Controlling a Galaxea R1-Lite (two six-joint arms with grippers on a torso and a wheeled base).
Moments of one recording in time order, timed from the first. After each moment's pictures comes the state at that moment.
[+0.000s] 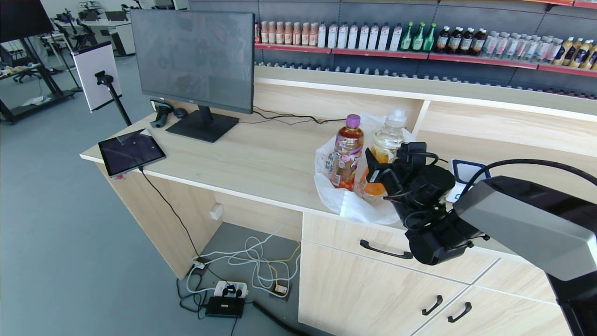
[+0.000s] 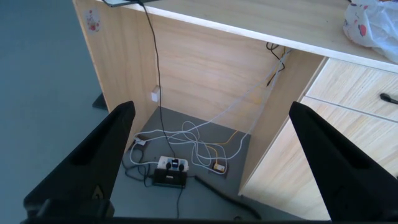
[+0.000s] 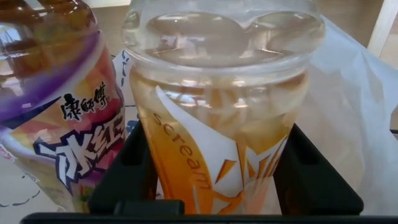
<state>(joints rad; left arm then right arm) 0.00 0.00 0.00 0.00 0.00 -0.01 0.33 2.41 -1.19 -1.57 -0.17 -0.01</state>
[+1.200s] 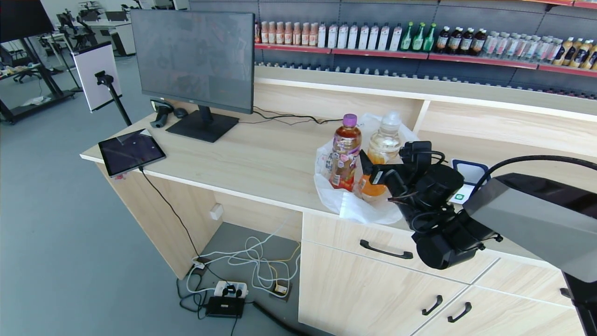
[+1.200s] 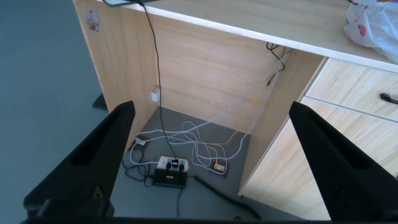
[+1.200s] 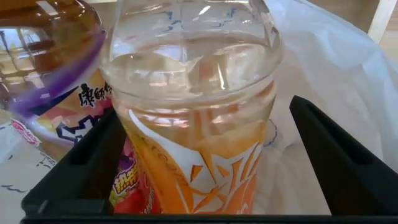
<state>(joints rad) 0.00 0.00 0.00 0.00 0.00 -0.01 0.33 2.34 -1.10 -1.57 -0.17 -0.01</state>
